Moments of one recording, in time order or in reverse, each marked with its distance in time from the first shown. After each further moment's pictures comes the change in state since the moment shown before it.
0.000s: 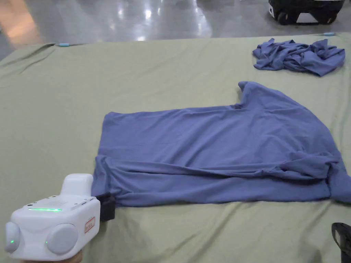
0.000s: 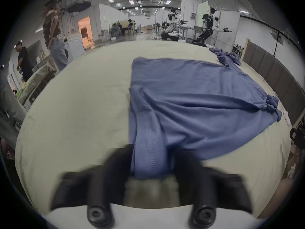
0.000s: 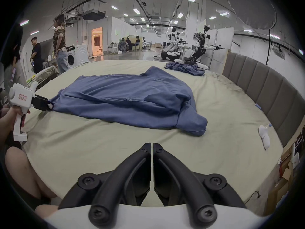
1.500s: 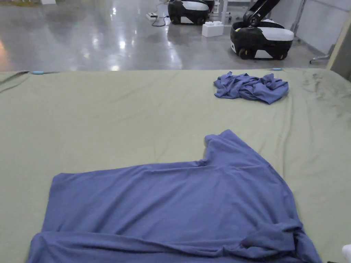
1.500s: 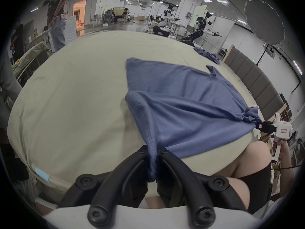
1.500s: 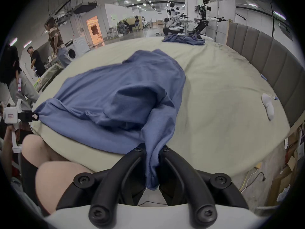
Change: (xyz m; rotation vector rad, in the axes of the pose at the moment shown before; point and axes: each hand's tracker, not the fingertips) left arm -0.059 -0.098 0.146 -0.112 -0.223 0.106; right arm 0.059 -0.045 0.051 -0.249 0.107 -0.093
